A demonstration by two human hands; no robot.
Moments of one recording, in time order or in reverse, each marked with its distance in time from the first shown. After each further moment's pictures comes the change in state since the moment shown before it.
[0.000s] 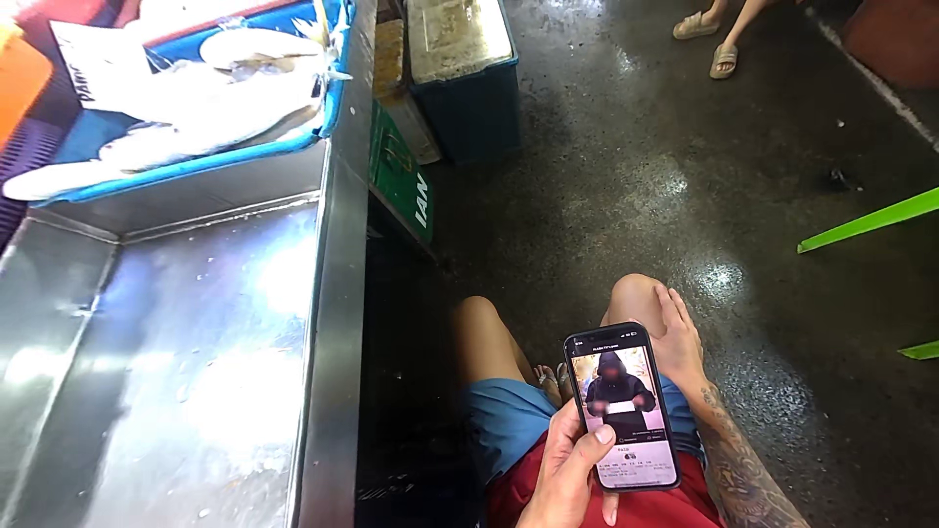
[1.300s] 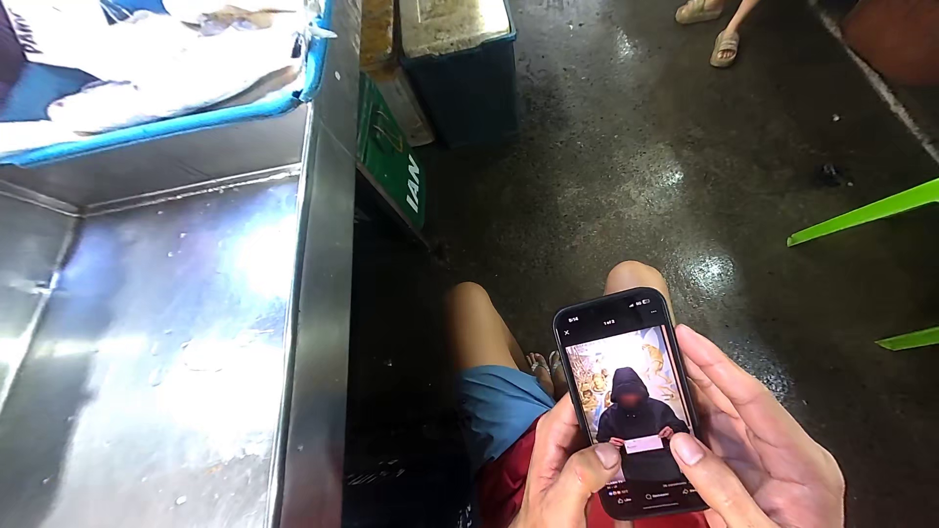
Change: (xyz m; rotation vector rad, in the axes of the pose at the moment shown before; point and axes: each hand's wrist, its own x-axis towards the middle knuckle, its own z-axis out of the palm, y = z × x) left_hand -0.002 0.036 0.033 0.032 -0.048 0.123; right_hand -0.120 -0.186 -0.134 0.981 -0.131 -0.398
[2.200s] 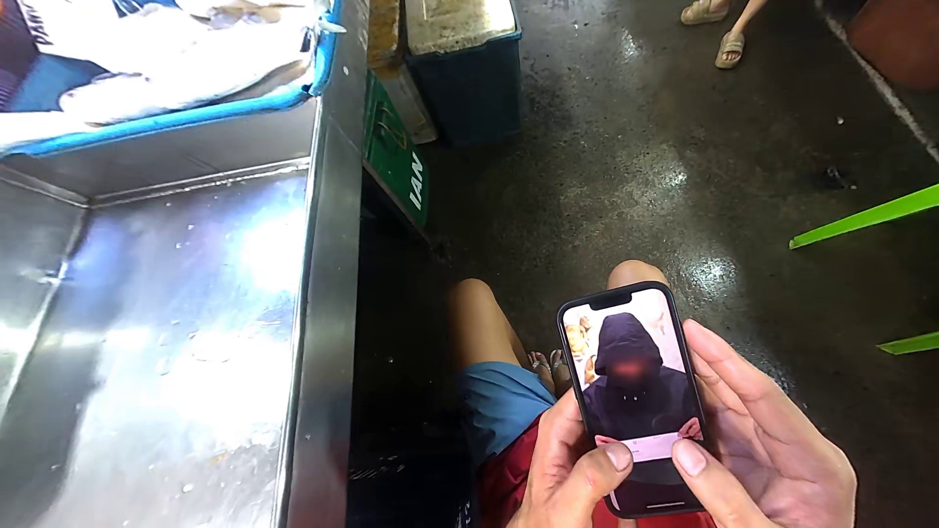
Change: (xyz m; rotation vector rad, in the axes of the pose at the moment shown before) left_hand 0.000 0.005 0.004 0.022 -0.020 0.022; right_hand 0.000 -0.003 0.000 0.021 -0.017 -0.019
